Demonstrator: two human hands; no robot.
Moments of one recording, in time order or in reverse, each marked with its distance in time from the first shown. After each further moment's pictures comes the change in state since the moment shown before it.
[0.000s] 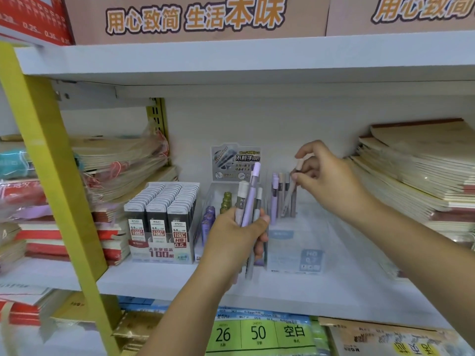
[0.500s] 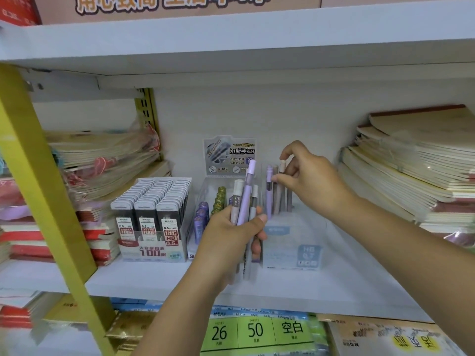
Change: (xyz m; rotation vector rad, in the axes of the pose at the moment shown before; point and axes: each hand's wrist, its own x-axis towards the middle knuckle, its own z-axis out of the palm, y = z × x) left_hand 0.004 -0.007 0.000 -0.042 -0.049 0.004; right_hand 0.005 0.008 0.023 -0.149 -0.064 -0.038
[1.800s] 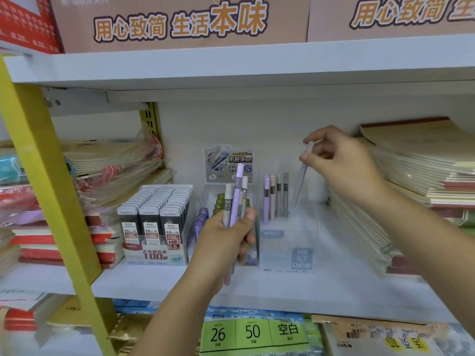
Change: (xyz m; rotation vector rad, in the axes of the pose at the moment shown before) left_hand -0.010 0.011 0.000 -0.017 0.057 -0.044; right_hand -0.004 -0.013 -0.062 0.258 0.170 0.134
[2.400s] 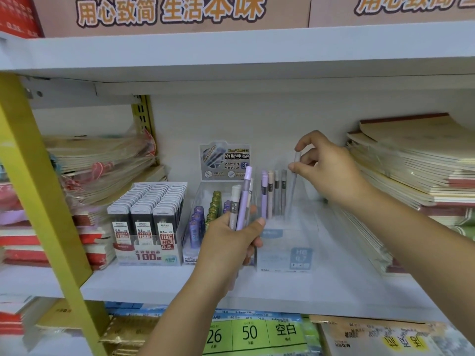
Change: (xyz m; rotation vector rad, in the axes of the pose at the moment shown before) left_hand 0.006 -0.013 0.012 -0.080 -0.014 0.012; right_hand 0.009 0.029 0.021 -0.239 -0.052 -0.081
